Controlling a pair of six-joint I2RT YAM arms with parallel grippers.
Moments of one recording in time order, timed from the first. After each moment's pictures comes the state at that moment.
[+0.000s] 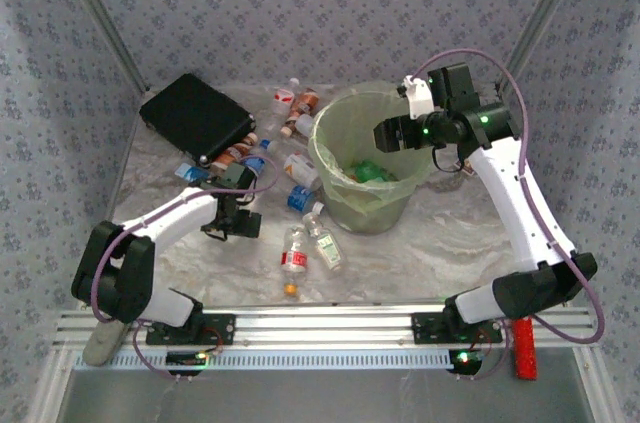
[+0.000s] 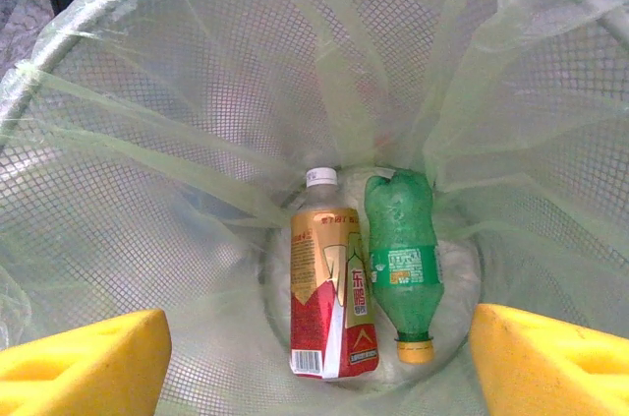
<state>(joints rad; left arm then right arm) -0.45 1.42 0.81 -0.79 -0.16 -0.32 0.32 1.42 1.68 -1.10 -0.26 0.06</state>
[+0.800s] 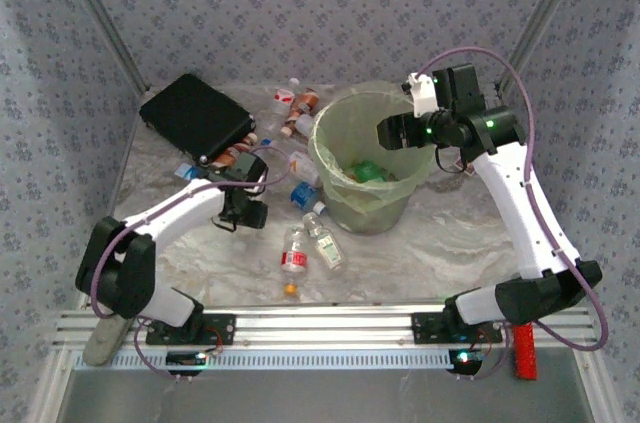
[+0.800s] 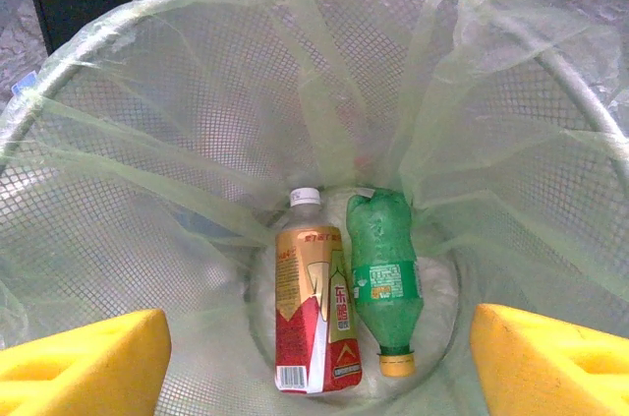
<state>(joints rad) -0.52 1.44 0.94 -0.83 -0.12 -0.30 0.32 1.39 1.68 -1.07 -0.22 0.06</state>
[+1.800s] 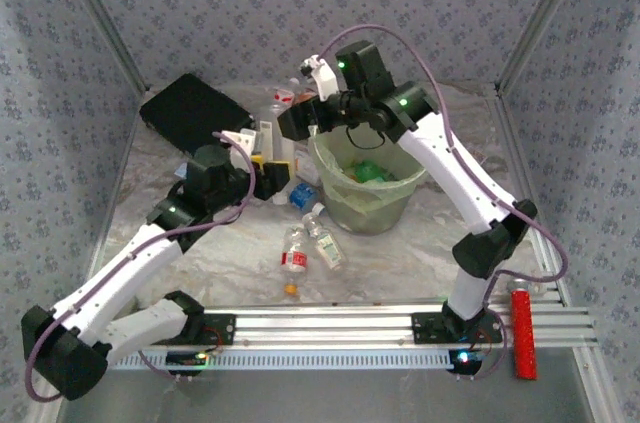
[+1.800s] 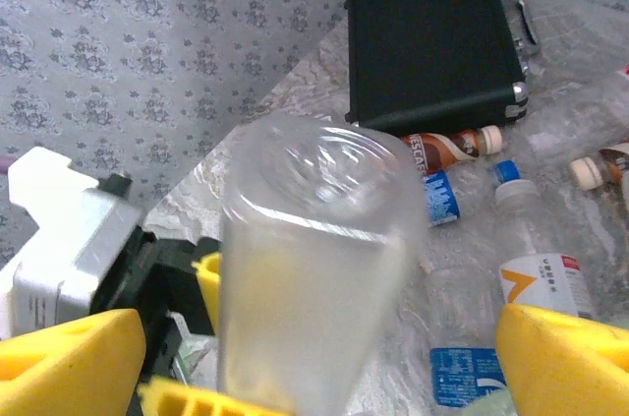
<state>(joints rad) -0.61 0.99 0.86 -0.21 0.15 -0.40 0.68 1.76 2.07 -0.89 -0.44 0.20</state>
